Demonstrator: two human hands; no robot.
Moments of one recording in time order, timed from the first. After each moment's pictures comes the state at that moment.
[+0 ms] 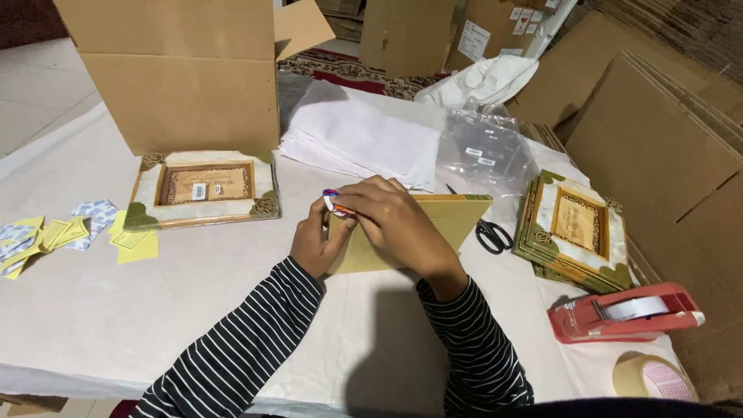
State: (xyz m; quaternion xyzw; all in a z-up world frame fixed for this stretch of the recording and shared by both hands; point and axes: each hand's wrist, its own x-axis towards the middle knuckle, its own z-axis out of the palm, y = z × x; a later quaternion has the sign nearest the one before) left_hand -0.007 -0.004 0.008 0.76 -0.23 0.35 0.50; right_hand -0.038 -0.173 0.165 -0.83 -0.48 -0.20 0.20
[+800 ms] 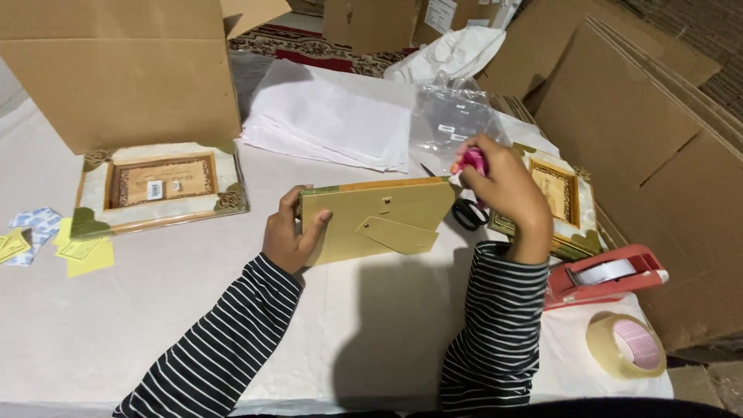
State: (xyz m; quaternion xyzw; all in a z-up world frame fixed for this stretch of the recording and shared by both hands) left_hand 0.001 0.000 -0.004 0.75 -0.25 0.35 0.50; right_hand -0.012 -0.334 0.184 -0.94 -0.17 -0.19 0.23
